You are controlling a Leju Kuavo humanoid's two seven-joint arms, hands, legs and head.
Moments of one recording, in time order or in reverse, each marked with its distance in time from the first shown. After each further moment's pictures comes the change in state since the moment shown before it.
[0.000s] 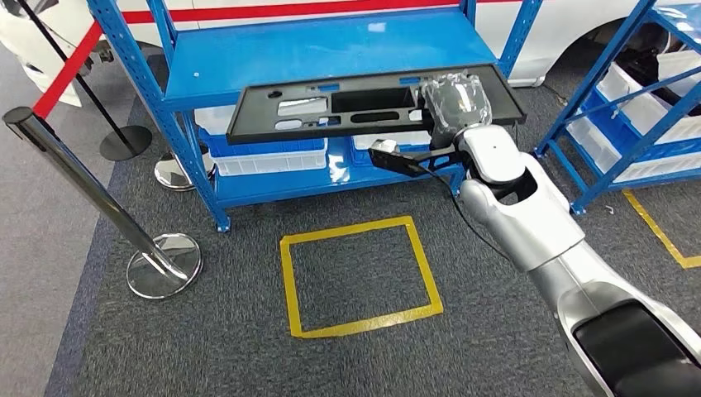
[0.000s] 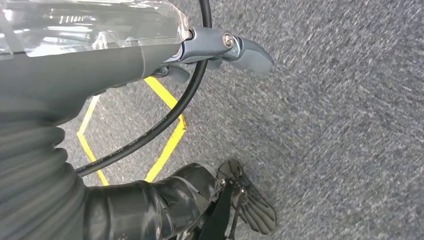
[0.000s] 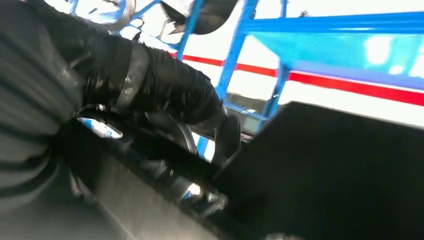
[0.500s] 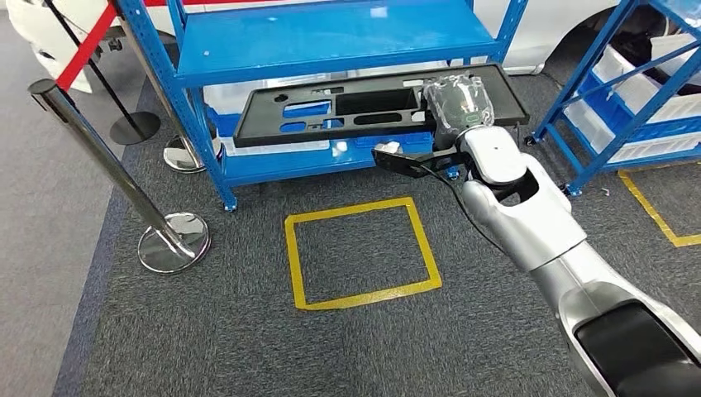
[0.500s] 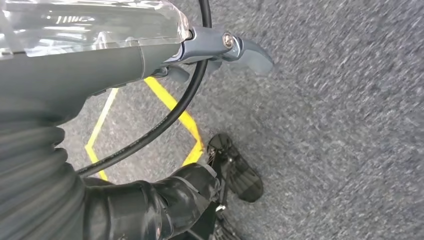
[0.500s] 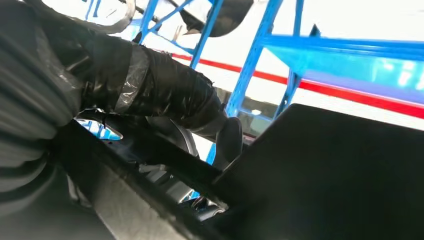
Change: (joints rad) left arm 0.000 0.002 0.000 0.000 -0.004 0.007 -0.001; right arm 0.008 0.002 0.000 0.002 0.007 -0.003 -0.003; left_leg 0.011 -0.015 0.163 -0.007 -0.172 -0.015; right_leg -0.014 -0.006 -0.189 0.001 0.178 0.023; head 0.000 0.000
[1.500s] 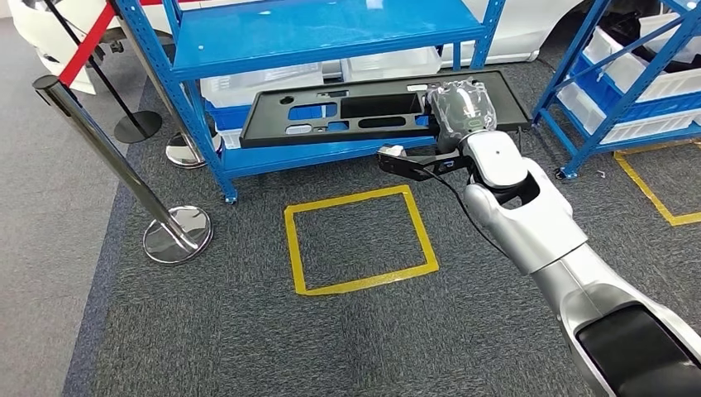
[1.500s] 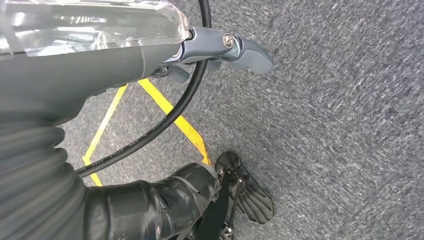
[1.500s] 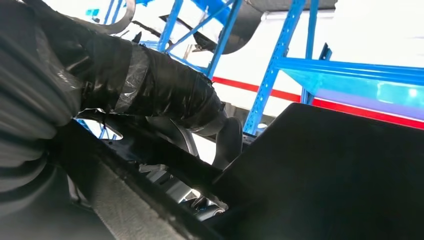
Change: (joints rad) left arm 0.002 0.008 0.004 0.000 0.002 0.002 -0.008; right arm 0.016 -0.002 -0.001 0.014 0.011 -0.012 0.003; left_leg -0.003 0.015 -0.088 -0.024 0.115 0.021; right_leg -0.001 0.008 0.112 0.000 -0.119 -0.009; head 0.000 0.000
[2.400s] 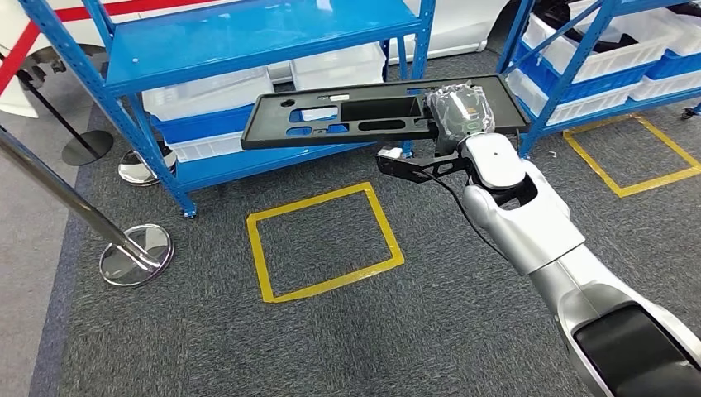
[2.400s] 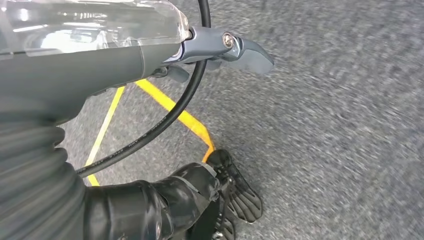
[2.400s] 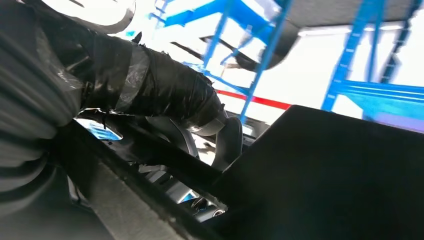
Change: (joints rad) left arm 0.002 0.003 0.003 -0.002 -0.001 -0.002 0.003; right arm 0.007 0.004 -0.004 0.017 -0.001 0.002 -0.001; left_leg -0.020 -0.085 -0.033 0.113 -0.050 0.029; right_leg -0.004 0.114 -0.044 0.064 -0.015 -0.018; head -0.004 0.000
